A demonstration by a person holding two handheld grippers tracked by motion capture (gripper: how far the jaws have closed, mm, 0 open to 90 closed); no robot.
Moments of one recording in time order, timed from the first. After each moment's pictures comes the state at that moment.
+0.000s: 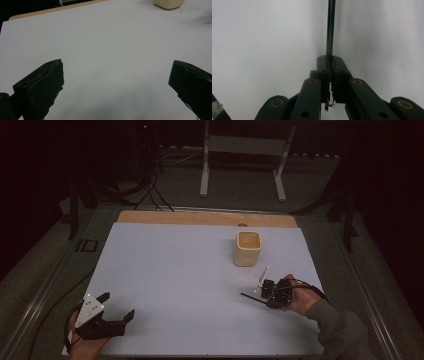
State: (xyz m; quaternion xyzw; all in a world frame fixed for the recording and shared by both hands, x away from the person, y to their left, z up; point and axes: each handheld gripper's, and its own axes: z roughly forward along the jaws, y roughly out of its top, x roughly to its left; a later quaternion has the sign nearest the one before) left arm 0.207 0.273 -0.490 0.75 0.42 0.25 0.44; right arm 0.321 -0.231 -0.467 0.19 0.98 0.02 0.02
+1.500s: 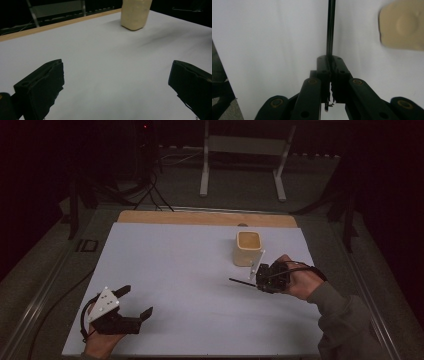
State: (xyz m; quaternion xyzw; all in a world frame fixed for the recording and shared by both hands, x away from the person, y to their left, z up) left arm 0.215 0.229 -0.460 0.76 0.36 0.22 0.50; right arm 0.323 -0.198 -0.386 0.10 0.99 0.07 0.08
